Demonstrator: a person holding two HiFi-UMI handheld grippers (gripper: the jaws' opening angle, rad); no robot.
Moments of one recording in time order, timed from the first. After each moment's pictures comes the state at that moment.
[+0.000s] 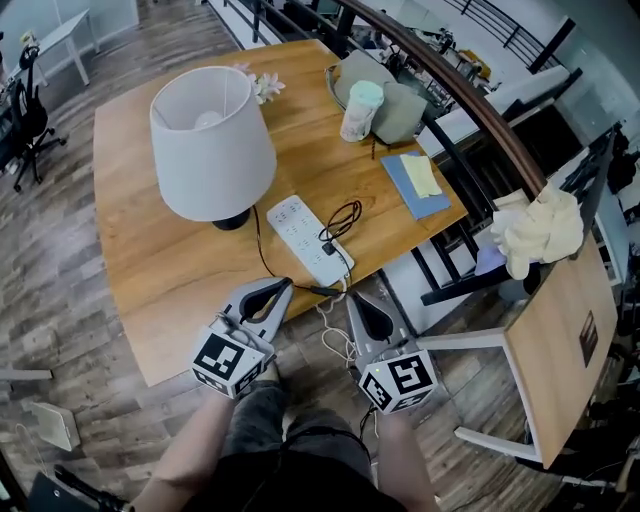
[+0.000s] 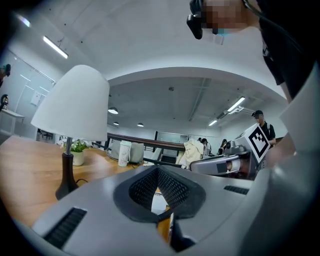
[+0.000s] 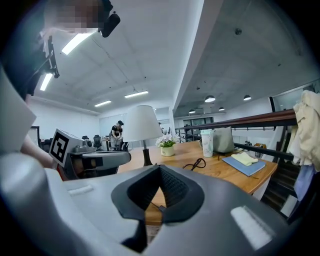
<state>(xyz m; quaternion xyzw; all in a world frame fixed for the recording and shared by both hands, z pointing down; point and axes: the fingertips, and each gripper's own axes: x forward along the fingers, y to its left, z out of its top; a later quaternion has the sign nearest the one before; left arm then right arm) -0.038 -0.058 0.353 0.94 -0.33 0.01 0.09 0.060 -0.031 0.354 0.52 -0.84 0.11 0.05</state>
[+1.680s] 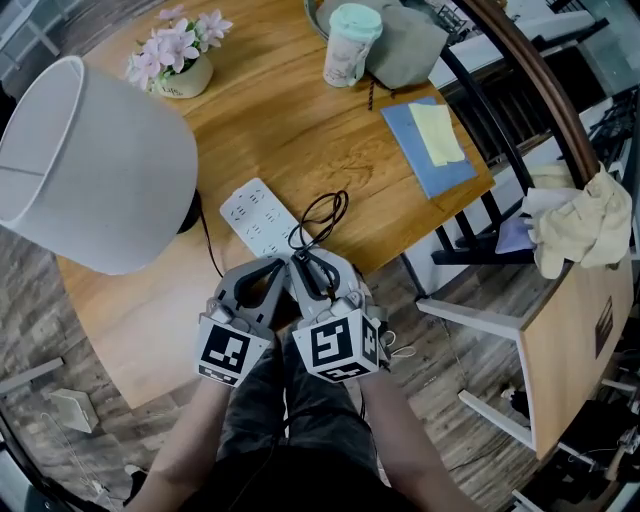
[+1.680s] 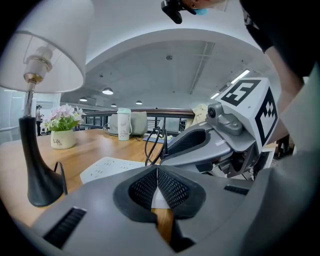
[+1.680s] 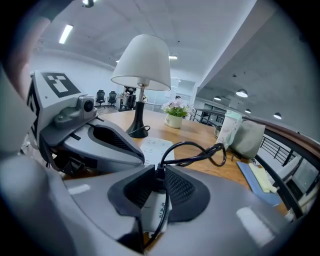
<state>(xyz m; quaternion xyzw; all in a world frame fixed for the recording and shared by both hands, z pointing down) 0.026 -0.145 0.467 0.93 -0.33 0.16 0.09 0.041 -0.155 0.466 0.45 -0.85 0.04 0.29</state>
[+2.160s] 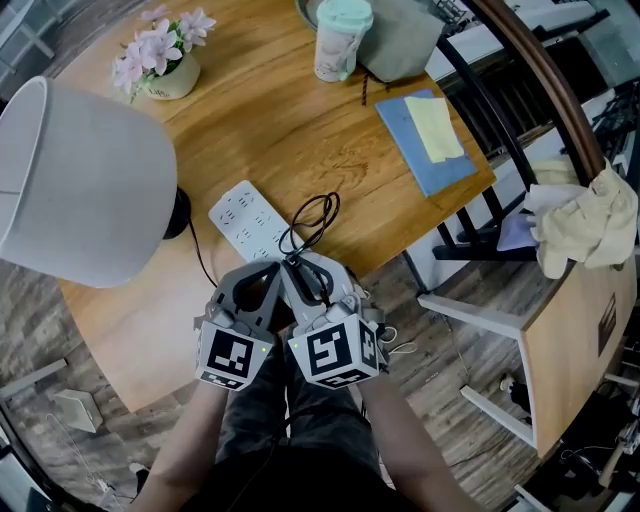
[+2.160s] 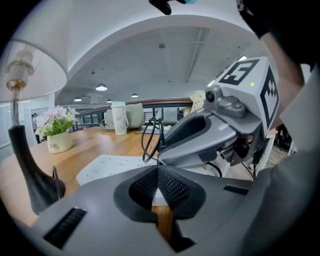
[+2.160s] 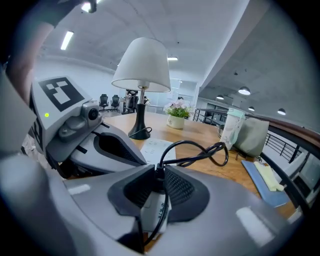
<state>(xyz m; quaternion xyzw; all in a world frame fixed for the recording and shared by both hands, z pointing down) 0.036 -0.146 0.483 0.92 -0.32 0.23 0.06 0.043 -0.155 0.467 0.43 -0.86 0.05 0.27</state>
